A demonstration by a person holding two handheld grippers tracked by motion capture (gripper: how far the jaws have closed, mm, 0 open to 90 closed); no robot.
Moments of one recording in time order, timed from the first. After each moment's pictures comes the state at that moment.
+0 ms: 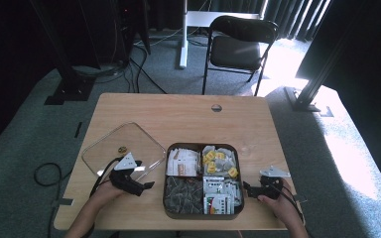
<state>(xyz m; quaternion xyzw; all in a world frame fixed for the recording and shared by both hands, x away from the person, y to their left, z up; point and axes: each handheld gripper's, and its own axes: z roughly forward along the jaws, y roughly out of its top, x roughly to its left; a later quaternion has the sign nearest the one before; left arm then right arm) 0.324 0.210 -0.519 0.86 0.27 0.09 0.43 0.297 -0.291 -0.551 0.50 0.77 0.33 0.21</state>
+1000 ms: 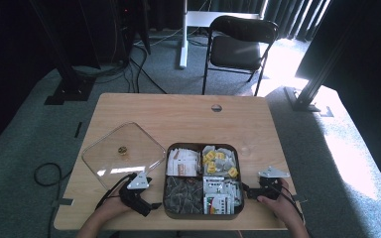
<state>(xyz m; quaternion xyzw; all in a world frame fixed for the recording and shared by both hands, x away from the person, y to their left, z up) 0.286 0.180 -0.542 0.90 0.22 0.07 0.38 0.296 -0.289 -0.551 0.47 0.79 0.34 0.20</state>
